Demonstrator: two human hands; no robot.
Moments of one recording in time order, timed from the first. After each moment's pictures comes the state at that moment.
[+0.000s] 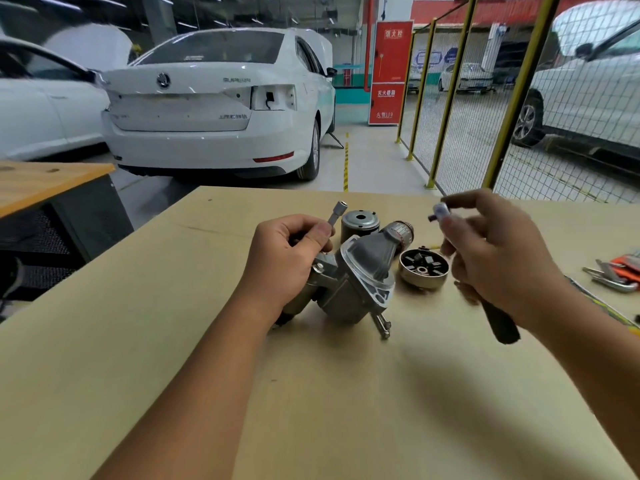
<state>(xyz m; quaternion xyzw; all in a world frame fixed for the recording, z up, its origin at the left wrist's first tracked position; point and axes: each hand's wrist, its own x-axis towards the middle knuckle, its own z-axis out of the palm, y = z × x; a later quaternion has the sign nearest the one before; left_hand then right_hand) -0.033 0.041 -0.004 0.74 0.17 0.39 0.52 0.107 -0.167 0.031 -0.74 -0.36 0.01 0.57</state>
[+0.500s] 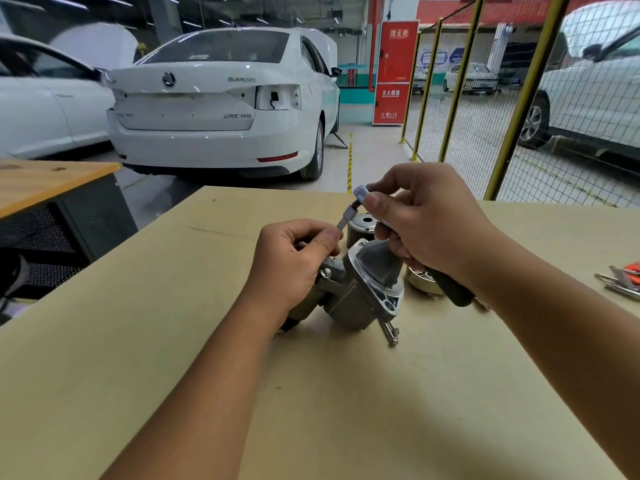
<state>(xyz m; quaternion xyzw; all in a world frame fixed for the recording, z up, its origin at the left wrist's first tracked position) -0.032 0.040 -0.001 0.73 0.15 0.40 0.53 0.077 -0.104 0.074 -0.72 -0.43 0.09 0.53</state>
